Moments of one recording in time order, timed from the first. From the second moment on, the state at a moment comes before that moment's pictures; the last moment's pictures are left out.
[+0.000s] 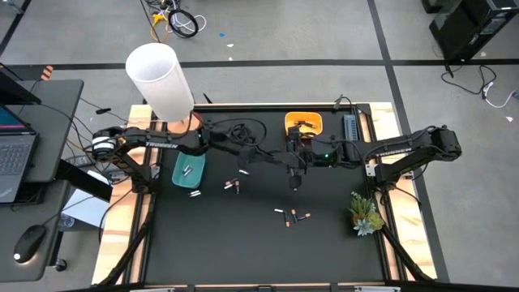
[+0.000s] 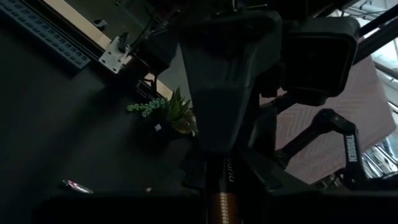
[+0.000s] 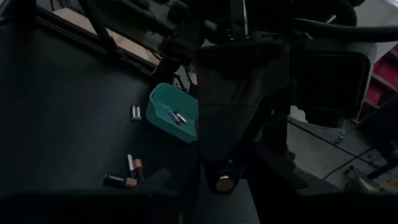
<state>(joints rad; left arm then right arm) 0.24 1.54 0.94 0.53 0.53 -0.80 0.01 1.33 0.87 0.22 0.12 -0.48</state>
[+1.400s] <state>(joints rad) 0.29 1.54 0.94 0.58 0.59 -0.85 -0.02 1.30 0.87 0.20 0.10 -0.54</state>
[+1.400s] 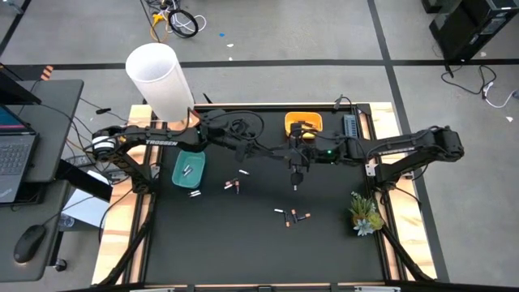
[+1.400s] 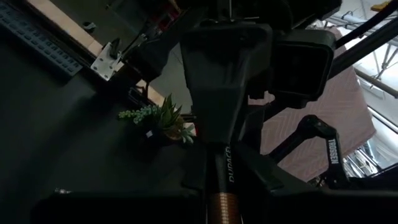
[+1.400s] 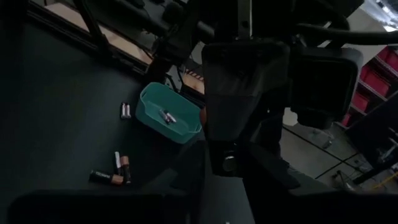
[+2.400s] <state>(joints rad) 0.29 1.54 0.94 0.58 0.60 -0.87 -0.02 1.34 0.87 0.25 0.09 -0.51</state>
